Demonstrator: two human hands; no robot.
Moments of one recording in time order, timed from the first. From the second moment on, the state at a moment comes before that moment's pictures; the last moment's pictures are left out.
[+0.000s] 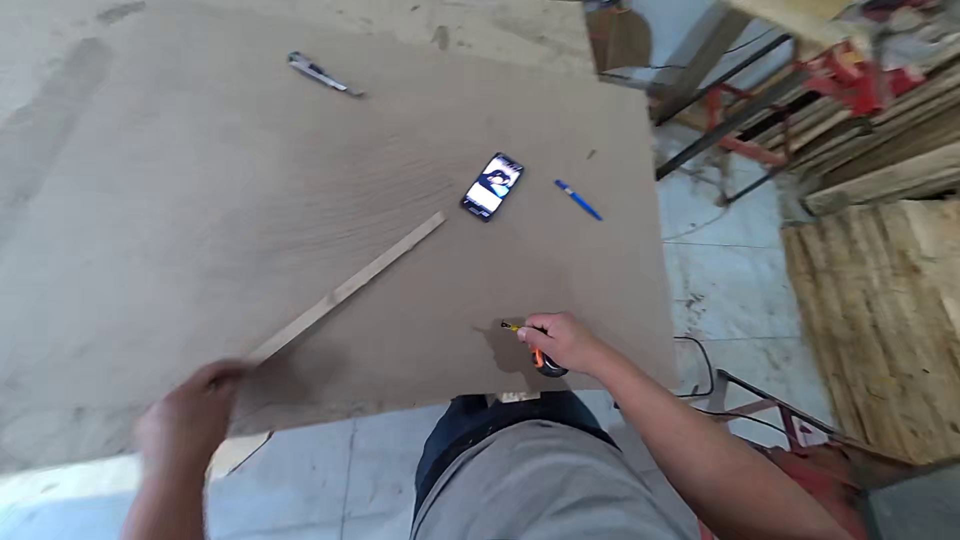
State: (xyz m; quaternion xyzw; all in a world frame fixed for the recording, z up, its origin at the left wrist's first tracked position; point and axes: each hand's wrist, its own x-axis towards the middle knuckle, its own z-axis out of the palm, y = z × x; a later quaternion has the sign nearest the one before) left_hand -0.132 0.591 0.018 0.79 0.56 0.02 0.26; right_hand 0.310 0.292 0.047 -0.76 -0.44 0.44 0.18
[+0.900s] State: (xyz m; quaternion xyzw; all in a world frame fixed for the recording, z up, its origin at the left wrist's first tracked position) left_hand 0.085 0.412 0.064 0.62 0.44 0.16 0.63; right_hand 0.279 0.386 0.053 -0.61 -0.49 0.59 0.23
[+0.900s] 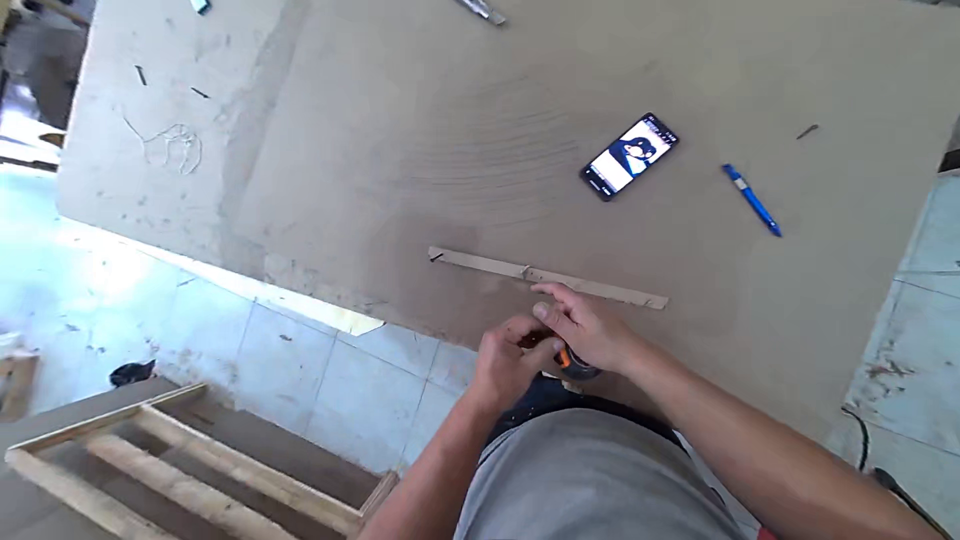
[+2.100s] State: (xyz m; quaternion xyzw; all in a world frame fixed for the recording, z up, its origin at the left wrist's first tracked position) left_hand -0.008 0.670 -0.011 0.69 0.50 -0.17 0.50; right_hand 0.231 0.464 -0.007 -0.78 -0.50 0.37 0.01
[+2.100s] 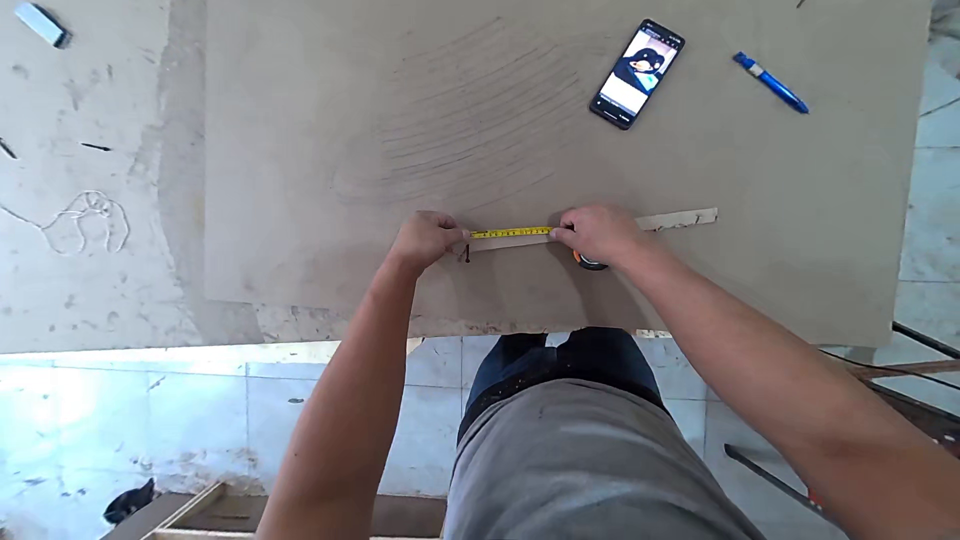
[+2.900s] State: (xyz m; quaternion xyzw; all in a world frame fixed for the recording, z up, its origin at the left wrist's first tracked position) left_hand -0.019 0.653 -0.012 0.74 0.50 -0.11 0.44; right_hand 0.236 0.471 -0.011 -0.75 -0.53 0.39 -0.01
